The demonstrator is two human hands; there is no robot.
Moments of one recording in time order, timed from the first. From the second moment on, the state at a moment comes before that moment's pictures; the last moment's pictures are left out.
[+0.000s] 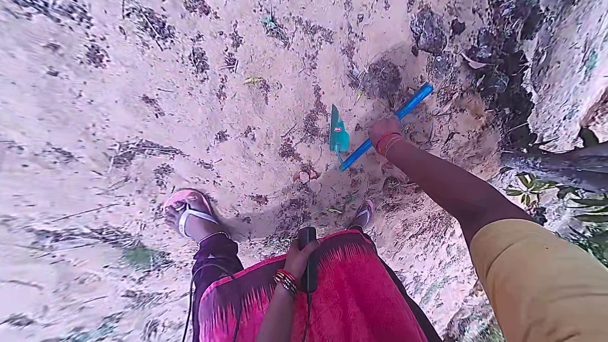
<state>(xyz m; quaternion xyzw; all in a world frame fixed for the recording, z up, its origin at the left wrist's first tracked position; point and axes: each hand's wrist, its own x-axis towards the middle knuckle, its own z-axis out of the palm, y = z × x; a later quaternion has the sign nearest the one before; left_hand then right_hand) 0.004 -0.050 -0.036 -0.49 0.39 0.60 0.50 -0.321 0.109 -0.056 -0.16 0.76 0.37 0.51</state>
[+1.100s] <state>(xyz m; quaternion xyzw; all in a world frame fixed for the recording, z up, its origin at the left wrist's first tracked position) 0.012 0.007 -0.063 -0.51 0.43 0.51 0.54 -0.439 0.288 -0.113 0.05 0.93 0.02 0.36</state>
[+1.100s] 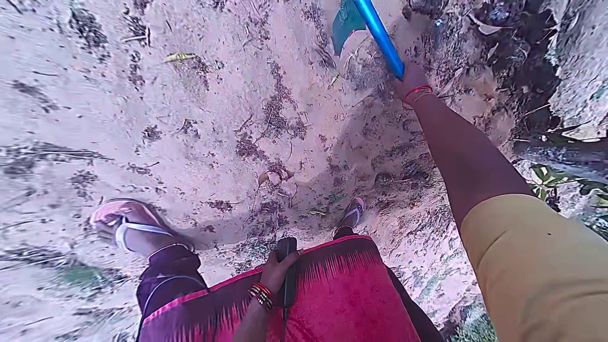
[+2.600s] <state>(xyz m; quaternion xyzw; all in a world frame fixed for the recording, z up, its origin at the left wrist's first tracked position) 0.009 0.025 -0.059 -0.46 0.49 0.52 0.52 -0.323 0.498 0.043 0.38 0.92 0.06 0.02</state>
